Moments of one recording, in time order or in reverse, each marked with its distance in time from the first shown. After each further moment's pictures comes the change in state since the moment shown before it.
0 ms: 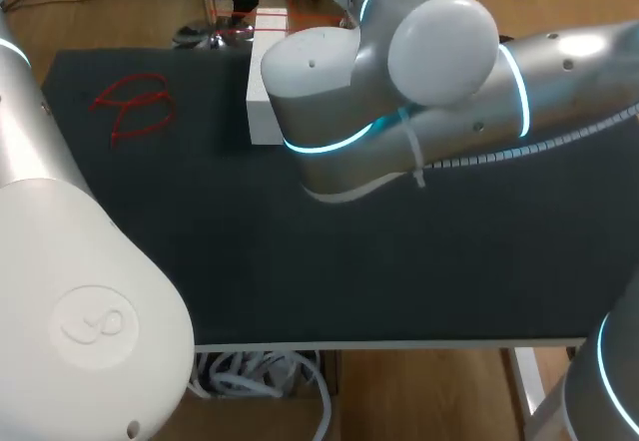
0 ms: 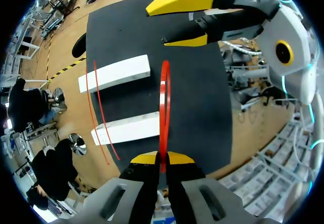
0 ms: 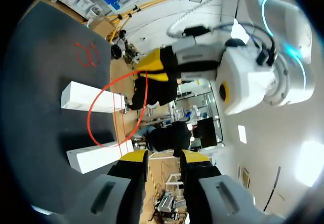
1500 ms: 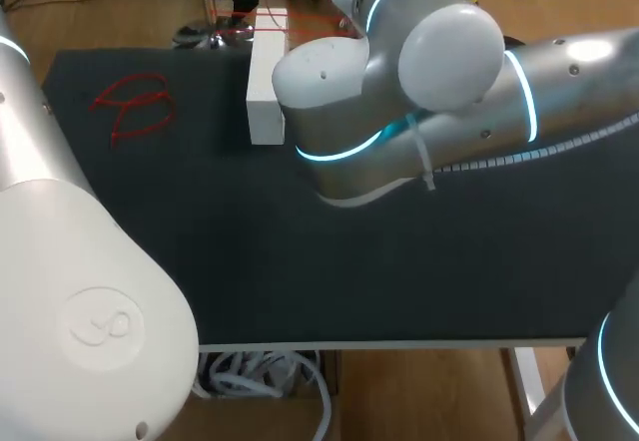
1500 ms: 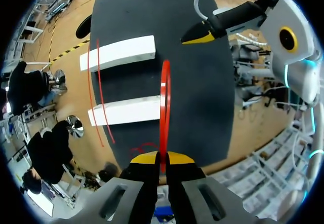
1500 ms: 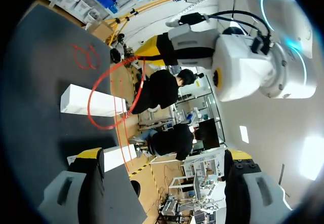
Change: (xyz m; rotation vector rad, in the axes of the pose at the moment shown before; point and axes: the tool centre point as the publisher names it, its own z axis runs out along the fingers) left arm 0.002 0.036 0.013 -0.114 -0.001 -0.108; right arm 0.009 0.005 0.011 -0.052 0.000 0.030
